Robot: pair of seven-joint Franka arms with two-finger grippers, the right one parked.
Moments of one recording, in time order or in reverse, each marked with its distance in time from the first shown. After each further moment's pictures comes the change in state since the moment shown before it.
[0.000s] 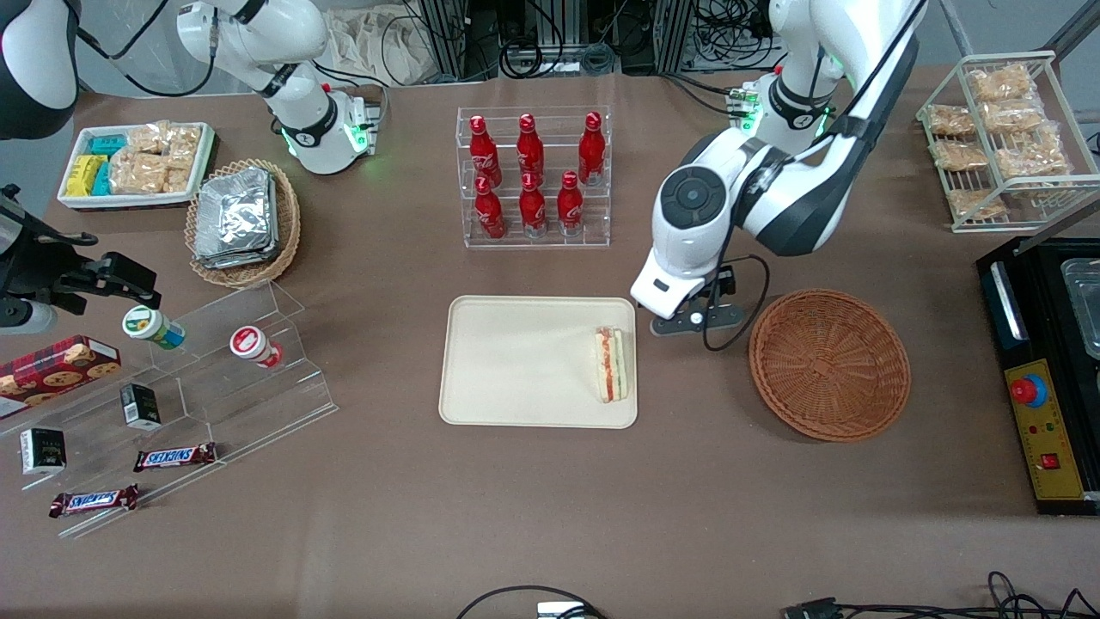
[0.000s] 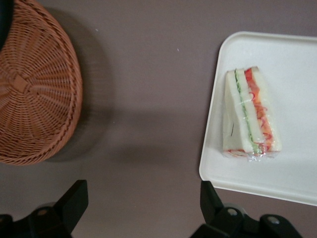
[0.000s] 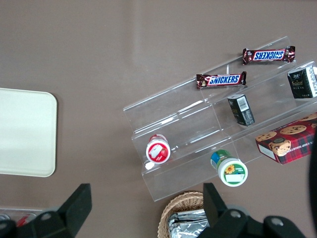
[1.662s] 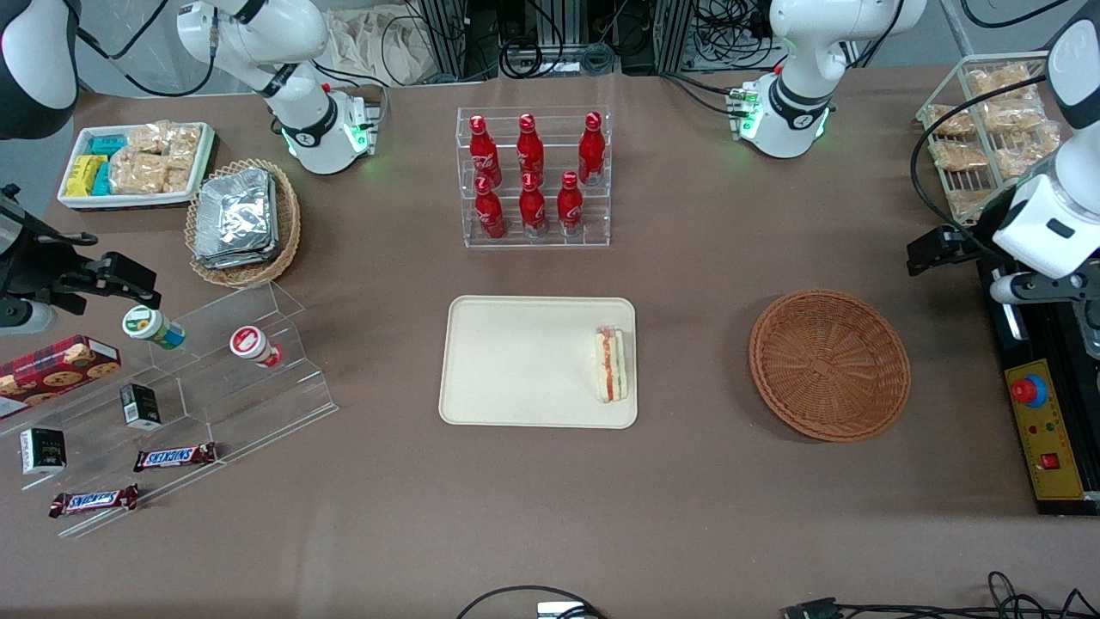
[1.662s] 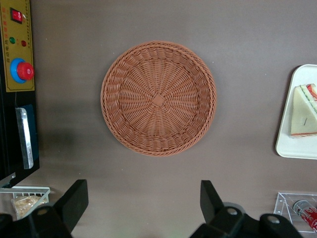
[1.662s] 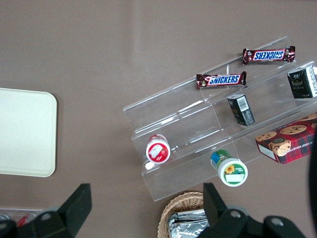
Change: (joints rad) arm 0.121 -0.263 0.472 0.177 -0.244 -0.361 0.763
